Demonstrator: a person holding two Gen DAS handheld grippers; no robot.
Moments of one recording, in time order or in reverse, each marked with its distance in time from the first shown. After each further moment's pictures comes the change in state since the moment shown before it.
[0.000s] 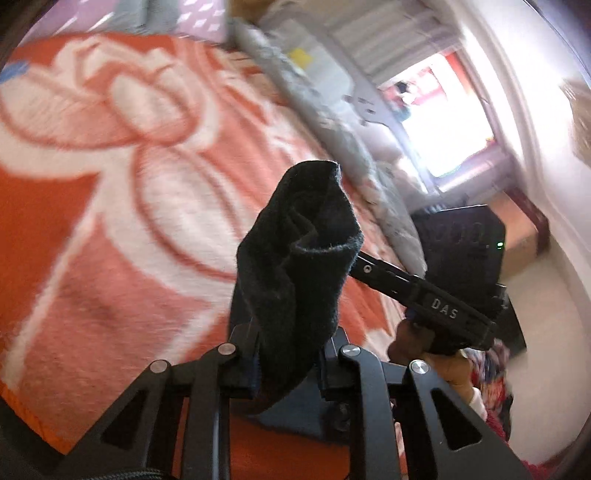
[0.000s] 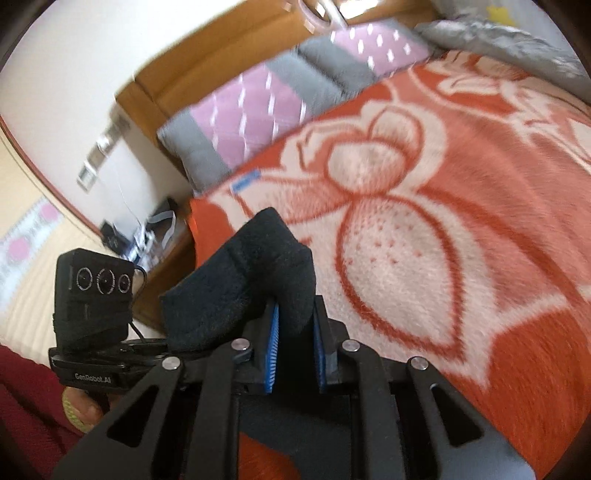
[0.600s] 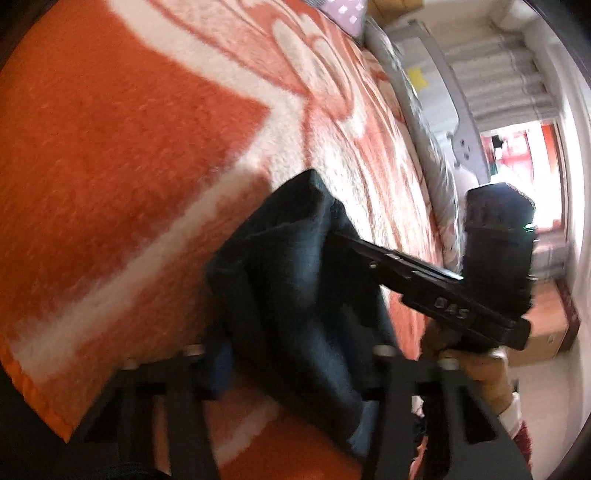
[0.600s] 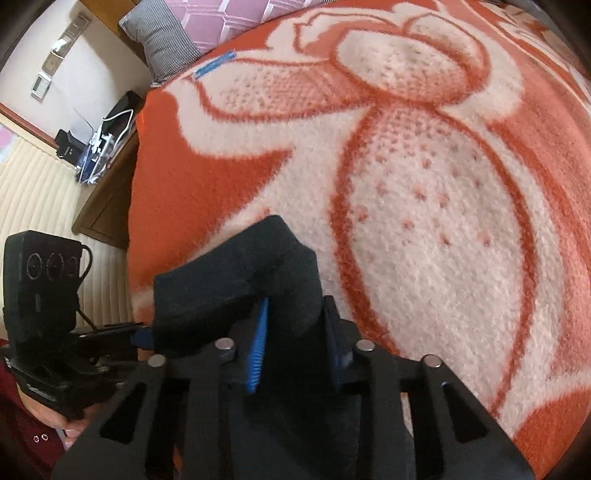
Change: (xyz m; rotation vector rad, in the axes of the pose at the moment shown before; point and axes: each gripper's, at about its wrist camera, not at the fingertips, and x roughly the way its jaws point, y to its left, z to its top) left arm 0.020 0.144 -0.019 -0.376 0.015 0.203; right arm 0.173 -0.007 0.004 -0.156 0.468 -0.111
